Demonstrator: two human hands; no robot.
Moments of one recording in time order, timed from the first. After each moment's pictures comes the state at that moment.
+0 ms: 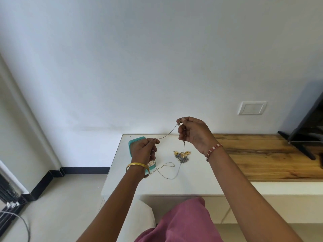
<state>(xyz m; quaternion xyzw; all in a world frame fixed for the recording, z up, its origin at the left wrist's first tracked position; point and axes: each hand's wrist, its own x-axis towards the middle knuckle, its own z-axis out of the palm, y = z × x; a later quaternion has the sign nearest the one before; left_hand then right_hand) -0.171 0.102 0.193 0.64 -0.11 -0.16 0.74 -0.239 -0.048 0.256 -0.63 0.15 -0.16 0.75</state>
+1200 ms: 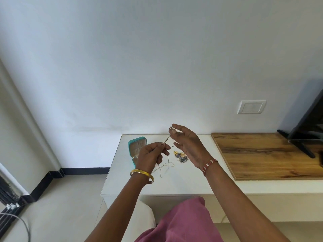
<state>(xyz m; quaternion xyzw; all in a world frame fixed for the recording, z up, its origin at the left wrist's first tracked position) -0.195 0.102 0.199 0.65 -0.22 -0.16 0.71 -0.245 -0.028 0.223 -0.65 0.15 -0.15 0.73</state>
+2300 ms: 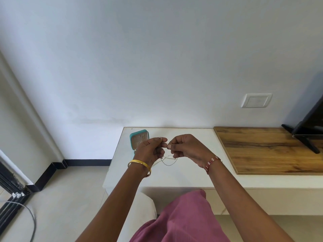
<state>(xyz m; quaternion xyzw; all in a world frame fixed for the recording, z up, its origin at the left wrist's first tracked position) -0.187 0.106 0.196 0.55 -0.11 -0.29 0.77 -0.251 -0.025 0.210 -0.76 0.15 -0.02 0.63</state>
